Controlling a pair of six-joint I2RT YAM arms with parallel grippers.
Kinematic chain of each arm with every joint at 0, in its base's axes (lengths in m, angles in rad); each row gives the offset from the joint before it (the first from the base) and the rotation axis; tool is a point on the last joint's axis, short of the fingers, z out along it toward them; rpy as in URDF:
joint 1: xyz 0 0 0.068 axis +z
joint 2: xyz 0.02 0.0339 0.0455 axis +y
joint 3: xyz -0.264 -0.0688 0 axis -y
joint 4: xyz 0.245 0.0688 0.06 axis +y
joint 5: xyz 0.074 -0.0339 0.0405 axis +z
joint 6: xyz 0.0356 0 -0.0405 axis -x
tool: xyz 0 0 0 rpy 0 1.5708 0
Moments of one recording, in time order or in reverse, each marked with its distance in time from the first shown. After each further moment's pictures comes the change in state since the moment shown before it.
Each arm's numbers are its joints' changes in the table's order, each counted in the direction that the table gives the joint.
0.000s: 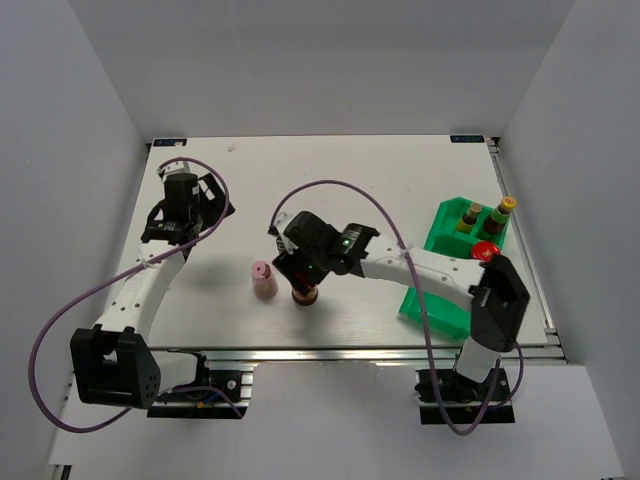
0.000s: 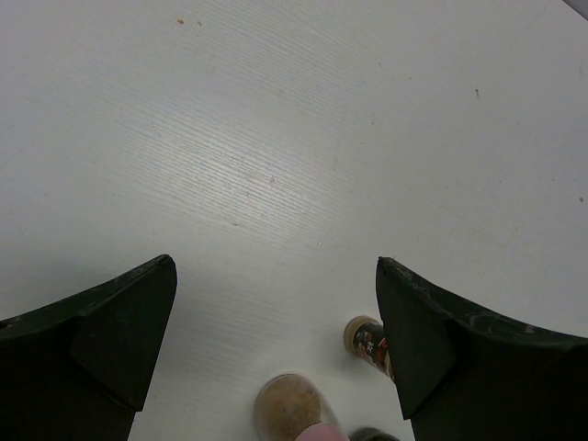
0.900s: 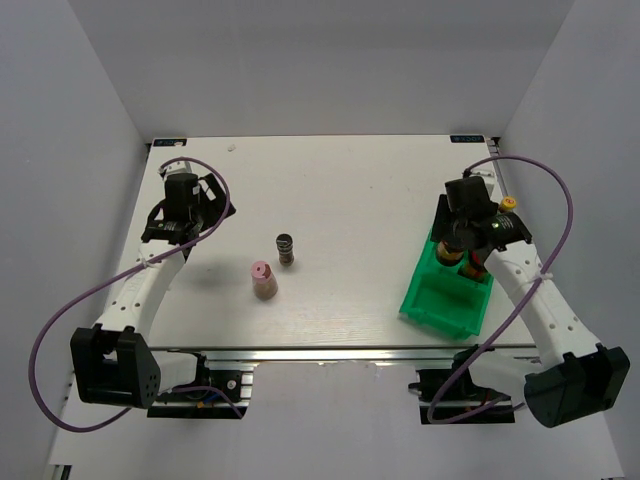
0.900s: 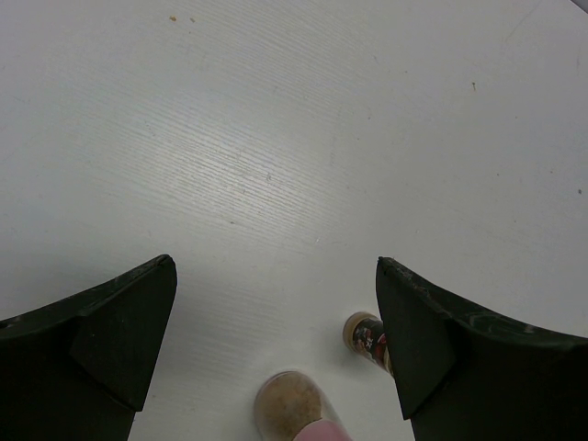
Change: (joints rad) left arm 0.000 0.000 0.000 0.000 -0.016 -0.010; right arm -0.753 -0.616 -0.337 0.214 -0.368 -0.261
